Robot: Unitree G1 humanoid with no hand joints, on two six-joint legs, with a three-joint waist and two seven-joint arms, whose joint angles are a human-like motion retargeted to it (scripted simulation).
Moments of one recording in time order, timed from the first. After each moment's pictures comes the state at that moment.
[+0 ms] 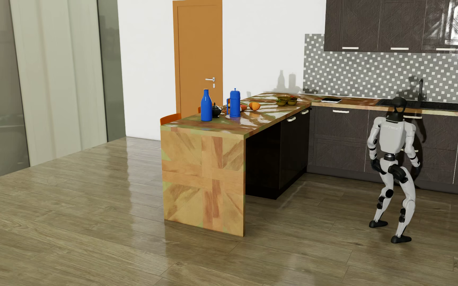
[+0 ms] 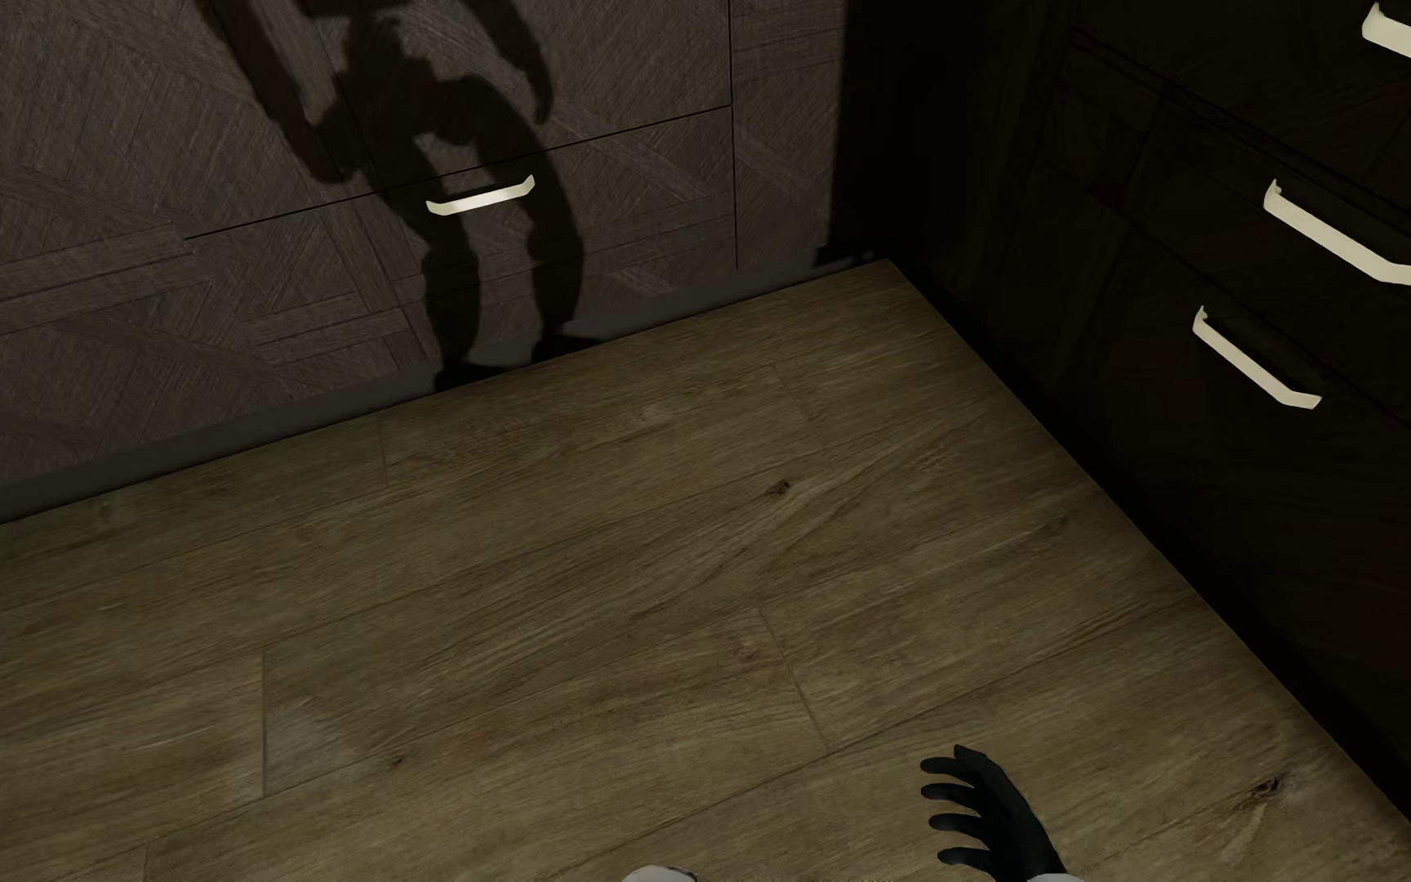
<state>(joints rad) -0.45 -0.38 0.28 0.00 -0.16 0.04 -0.07 -0.02 0.04 0.74 0.77 0.27 0.15 -0.30 -0.39 0.13 -0.17 -0.06 0.11 -0.04 0.10 0.65 0.55 -0.05 0.01 0.13 0.03 -0.04 0.00</state>
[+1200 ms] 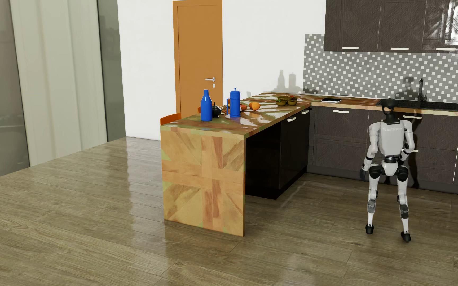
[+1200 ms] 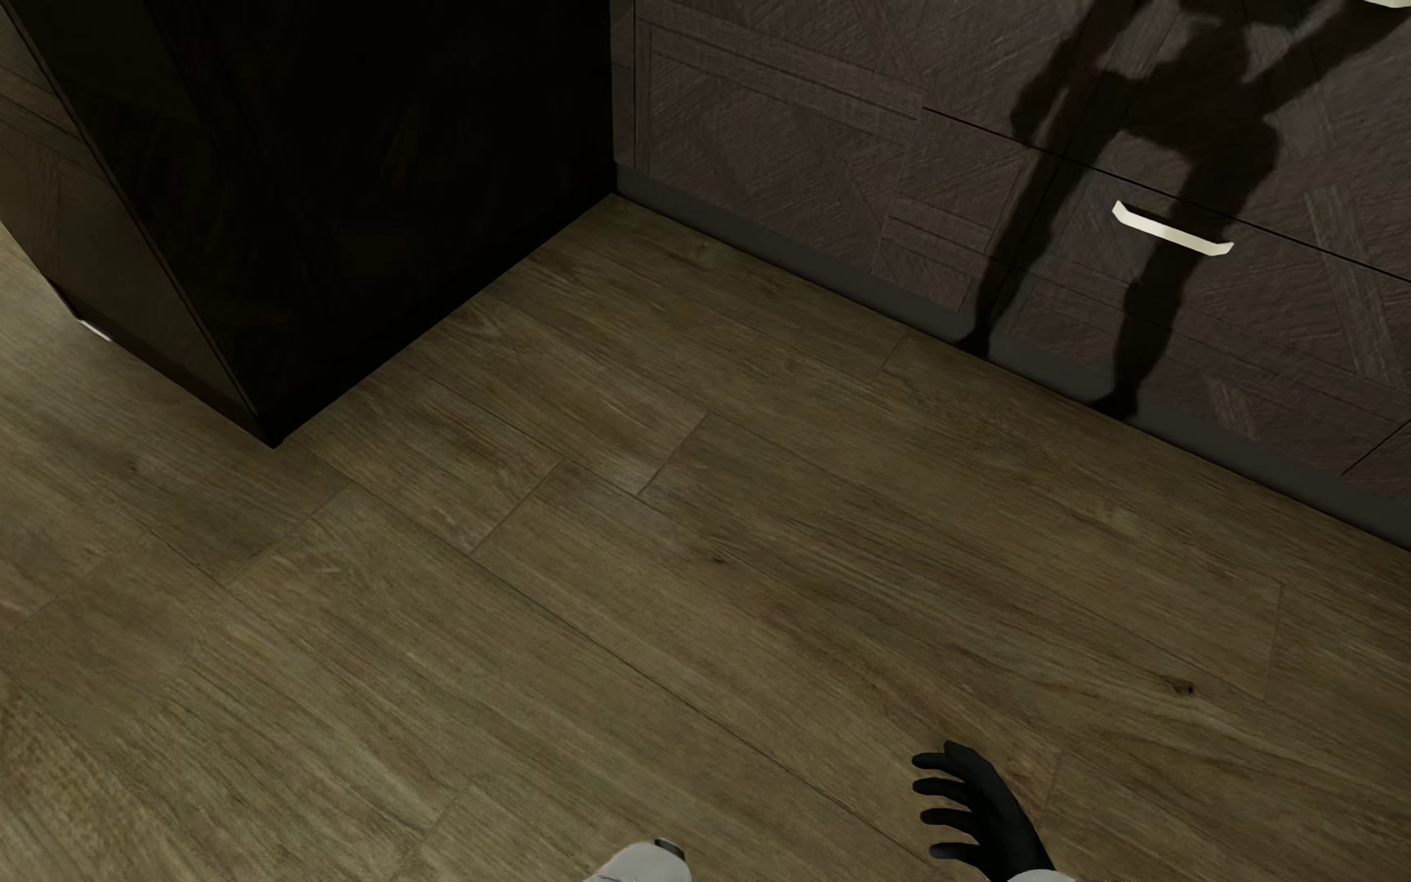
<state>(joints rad) -0.54 -0.39 0.29 -0.08 -0.12 -0.07 -0.12 0.02 0.04 0.78 0.87 0.33 0.15 -0.26 -0.42 0.17 -0.15 0.00 0.05 -0.03 0.11 0.69 0.55 -0.14 0.00 0.07 0.03 0.02 -0.03</state>
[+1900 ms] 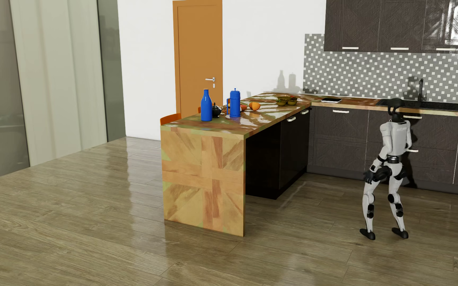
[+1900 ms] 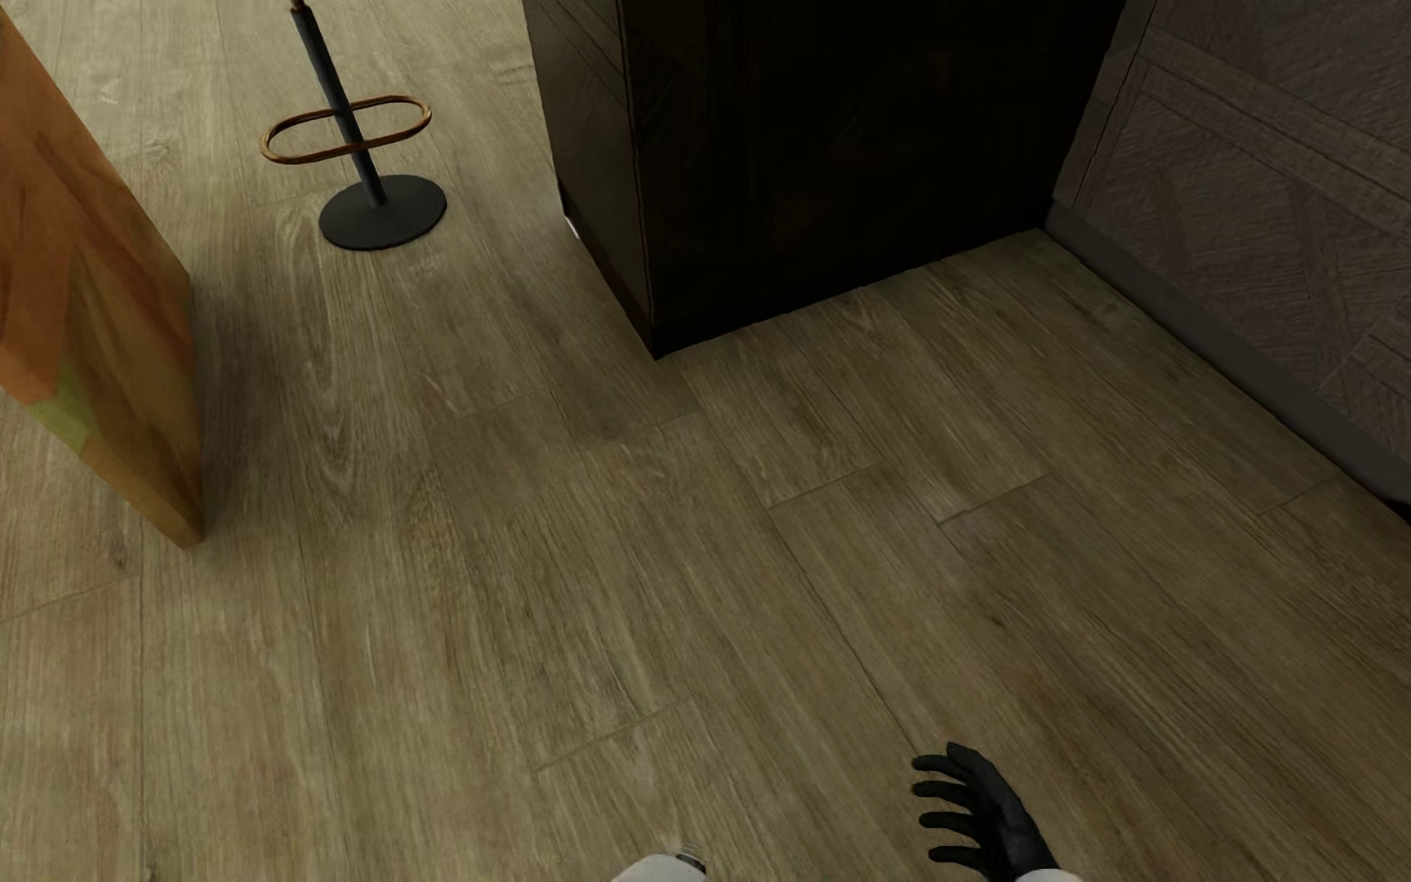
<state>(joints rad) -0.50 -0.38 0.30 -0.06 -0.14 -0.01 -0.09 -0.03 0.04 0.74 0.80 0.28 0.15 -0.28 -0.44 0.15 -0.16 -0.02 0.09 -0.05 0.10 0.67 0.54 -0.12 0.02 0.16 0.05 0.03 0.02</state>
